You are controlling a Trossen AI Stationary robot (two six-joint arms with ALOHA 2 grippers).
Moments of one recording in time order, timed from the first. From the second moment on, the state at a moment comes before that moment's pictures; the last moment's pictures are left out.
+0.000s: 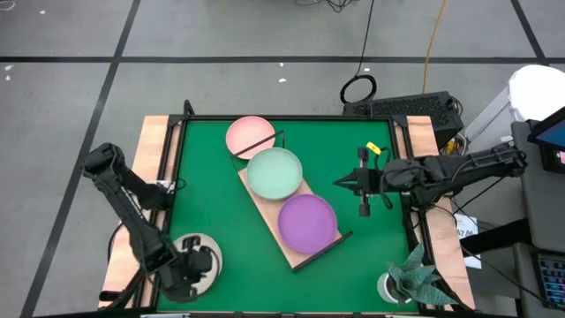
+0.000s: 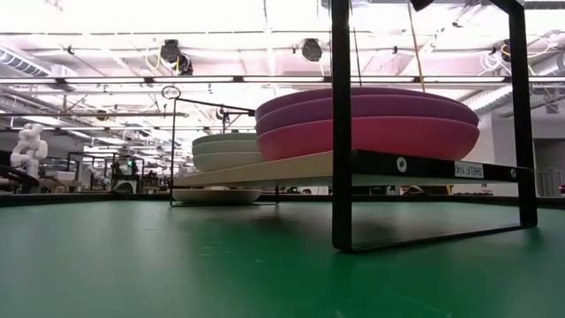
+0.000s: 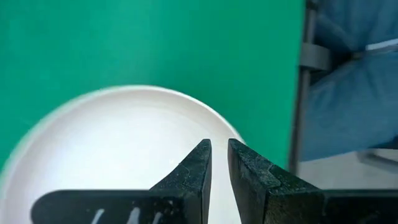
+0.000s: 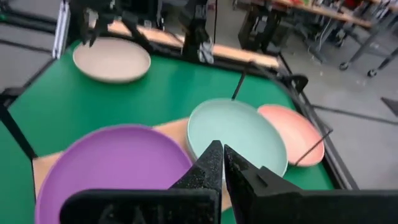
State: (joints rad) left arm -0.96 1.45 1.01 -0.74 -0.16 -1.07; right arm 0.22 0.92 0.89 -0.39 0.29 -0.10
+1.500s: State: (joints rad) left arm -1.20 1.66 1.01 -0.60 -0.26 -1.41; right arm 0.22 0.91 0.89 -0.32 0.29 -0.22
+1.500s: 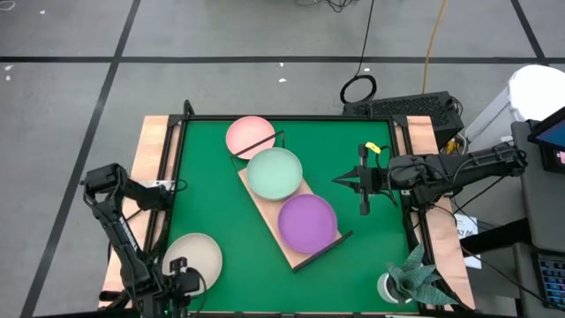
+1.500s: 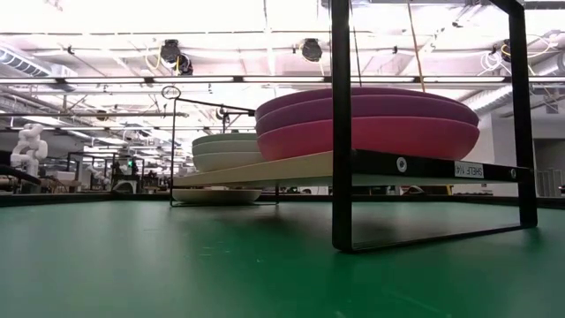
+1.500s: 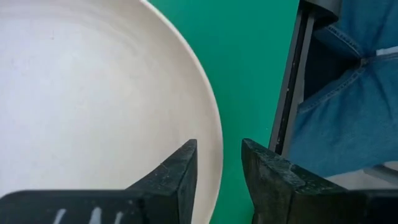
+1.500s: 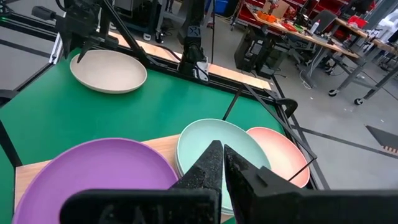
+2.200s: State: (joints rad) left arm -1.17 1.74 1.01 -0.59 -0.26 -1.34; right arm 0.22 0.91 0.89 -0.32 0.29 -0.20
